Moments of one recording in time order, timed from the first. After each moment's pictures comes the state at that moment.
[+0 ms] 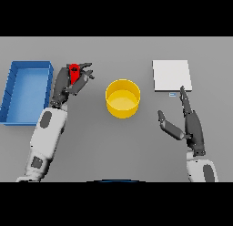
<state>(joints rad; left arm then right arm) -0.50 0.03 0.00 -1.08 -0.14 0.12 -0.12 0.10 -0.07 0.11 -1.69 0.26 -0.07 -0.09</state>
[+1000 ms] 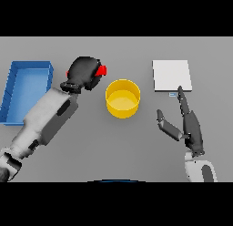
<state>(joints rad) -0.78 0.27 -0.53 -1.03 -0.69 0.00 0.23 0.11 -0.06 0.13 -1.72 0.27 -0.07 -0.05</state>
